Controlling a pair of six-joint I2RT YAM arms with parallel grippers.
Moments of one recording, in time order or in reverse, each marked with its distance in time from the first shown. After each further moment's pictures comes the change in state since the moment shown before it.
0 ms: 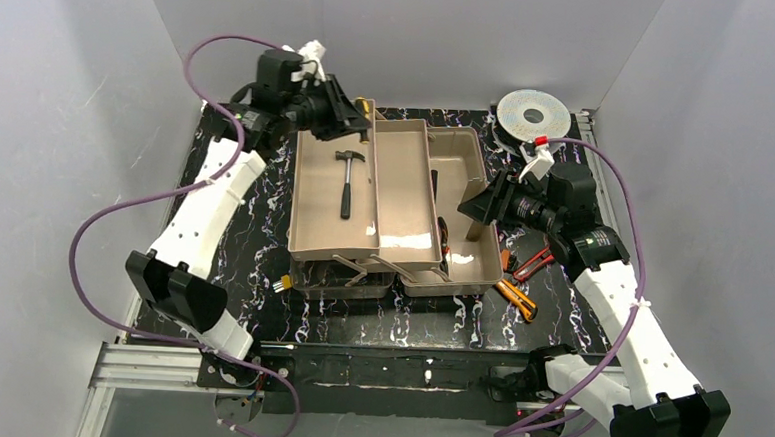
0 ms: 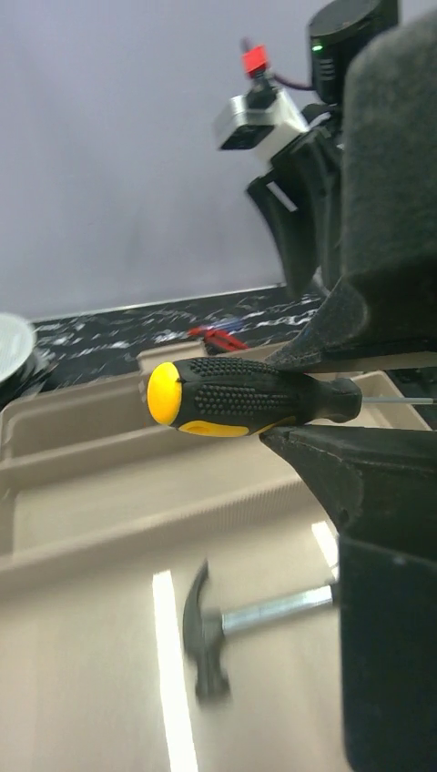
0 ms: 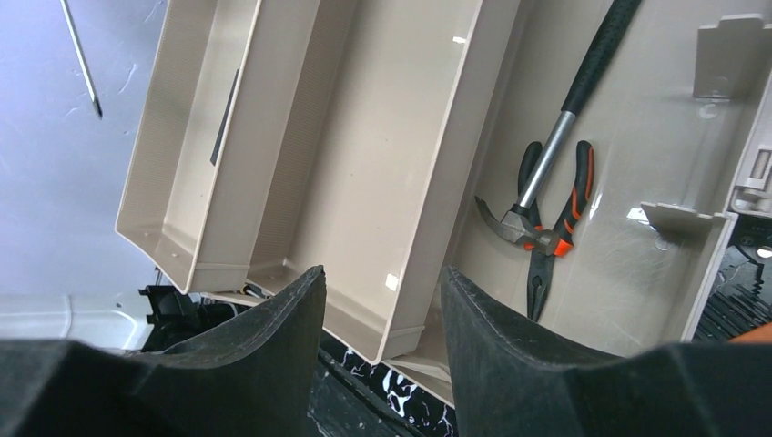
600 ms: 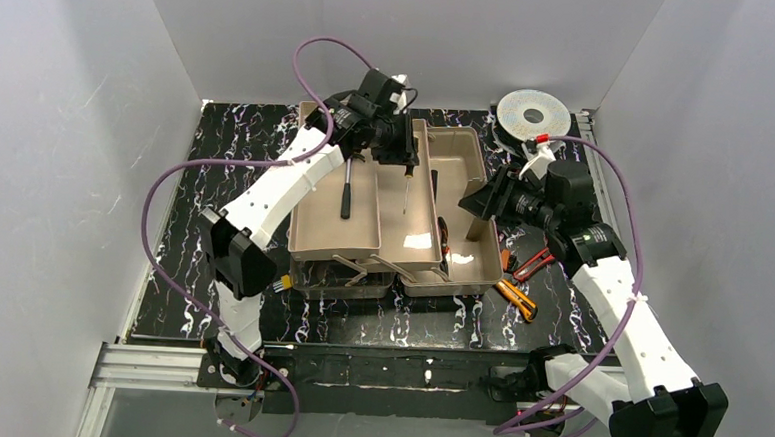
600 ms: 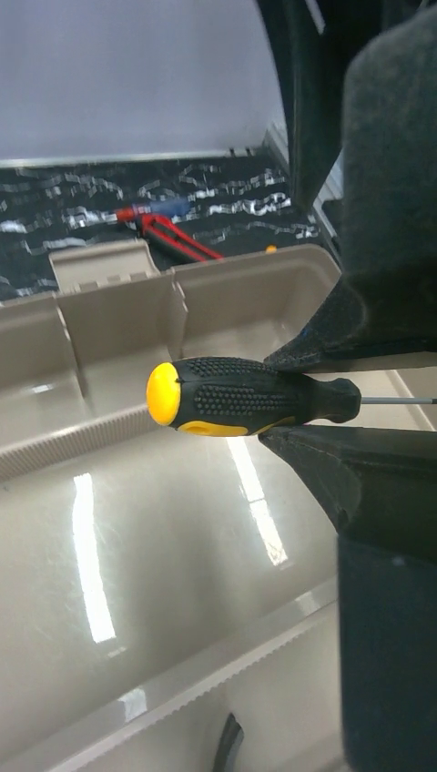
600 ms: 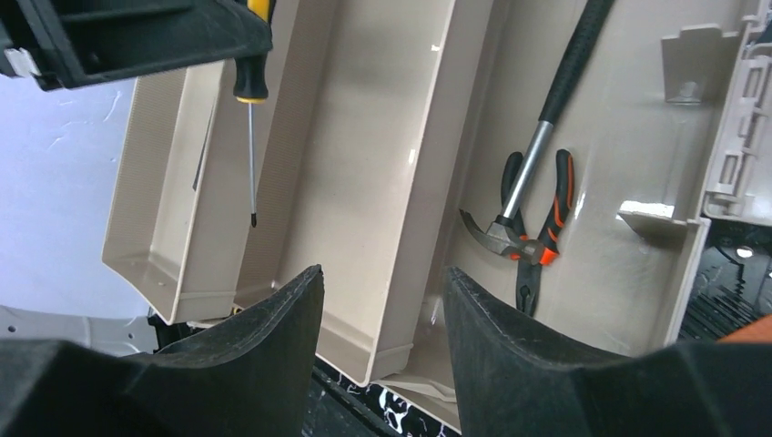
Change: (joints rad) left arm -0.333 0.319 0.271 -0.195 -0.265 0.105; right arm 0.000 0.032 0.001 0.034 0.052 0.025
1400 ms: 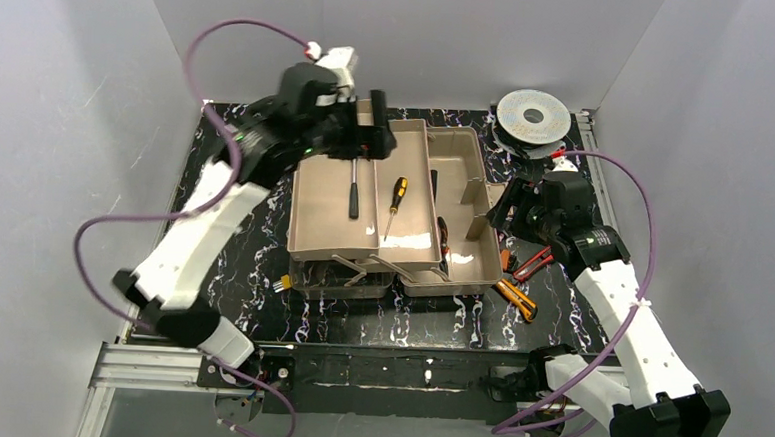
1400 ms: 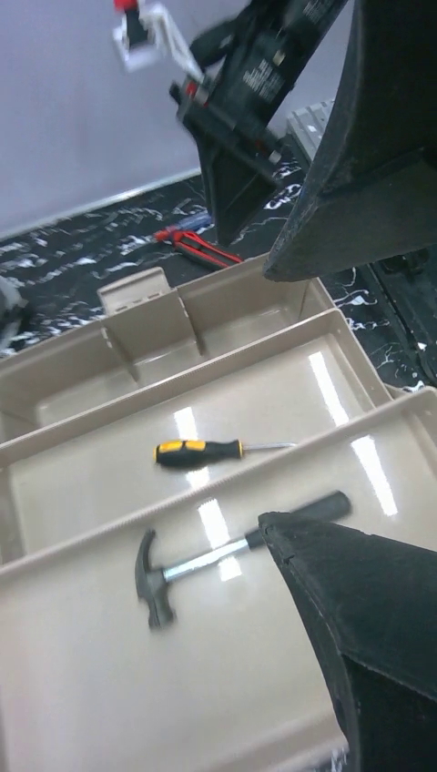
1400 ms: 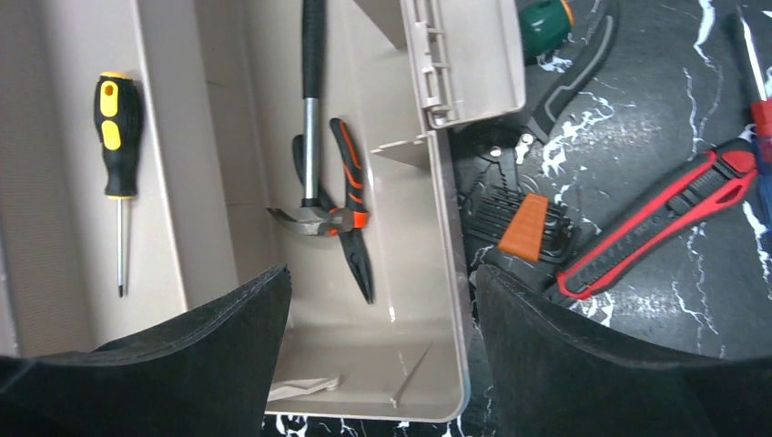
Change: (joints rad) left arm -0.018 -0.301 -0.053 -0.077 -0.167 0.109; right arm 0.000 -0.033 0.005 -0.269 0.439 -0.032
